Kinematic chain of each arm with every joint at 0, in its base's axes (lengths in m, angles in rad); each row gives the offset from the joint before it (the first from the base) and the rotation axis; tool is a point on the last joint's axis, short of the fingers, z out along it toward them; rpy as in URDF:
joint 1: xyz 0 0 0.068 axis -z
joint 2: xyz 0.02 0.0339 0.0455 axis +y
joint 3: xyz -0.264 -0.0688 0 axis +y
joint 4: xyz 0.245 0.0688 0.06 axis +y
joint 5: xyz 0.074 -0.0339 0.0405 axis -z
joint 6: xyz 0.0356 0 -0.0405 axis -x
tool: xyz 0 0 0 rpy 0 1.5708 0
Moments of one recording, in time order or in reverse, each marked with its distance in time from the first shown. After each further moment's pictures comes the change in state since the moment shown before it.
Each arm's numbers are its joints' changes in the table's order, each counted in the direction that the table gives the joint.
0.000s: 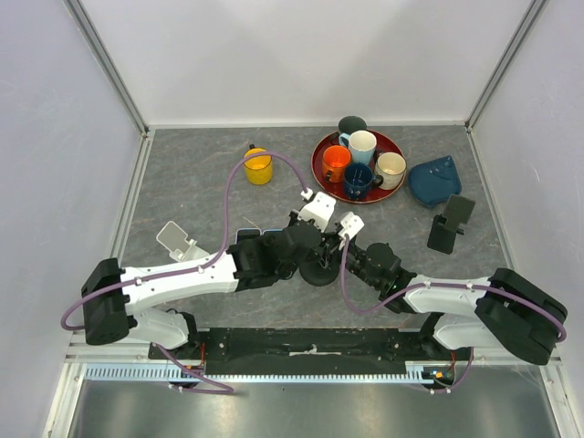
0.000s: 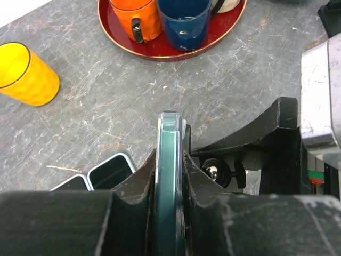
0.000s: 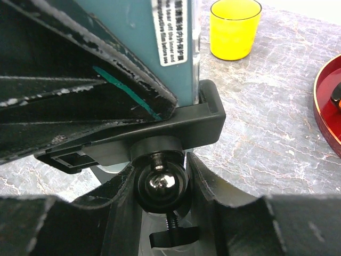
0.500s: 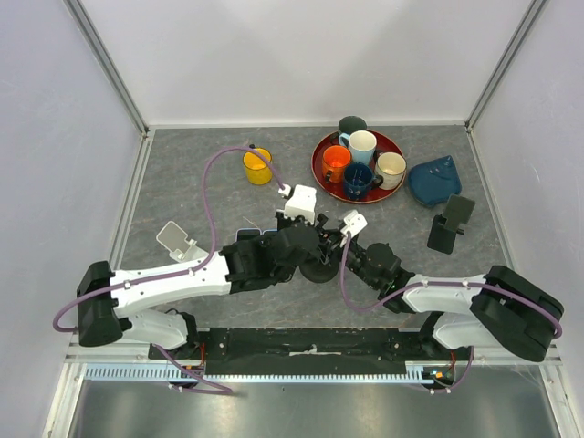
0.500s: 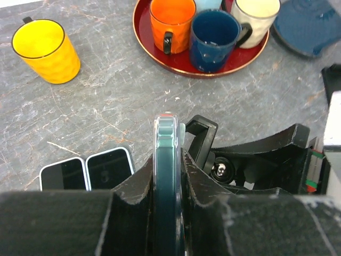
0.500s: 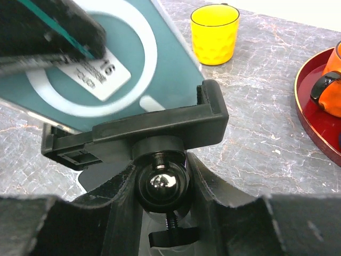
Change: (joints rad) left arm 0.029 -0.037 -0.028 0.082 -0.182 0.227; right arm -0.003 0.026 0.003 -0.050 0.059 -0.015
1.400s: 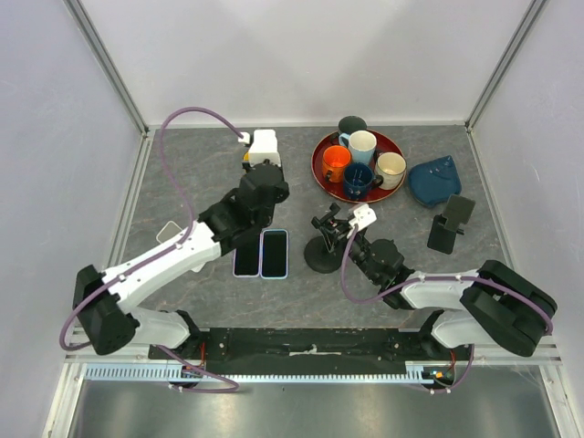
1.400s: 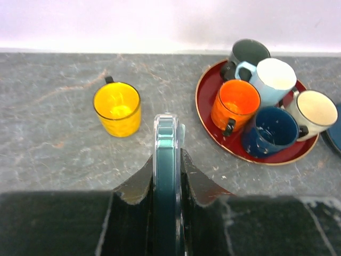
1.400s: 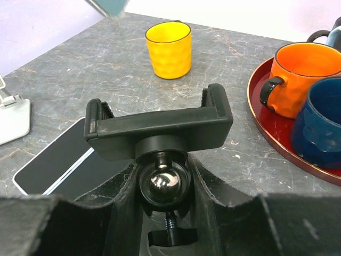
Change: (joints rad) left arm -0.350 0.032 -0.109 -0.148 0.077 -0.115; right arm 0.066 0.056 0.011 -0.116 0.078 0.012
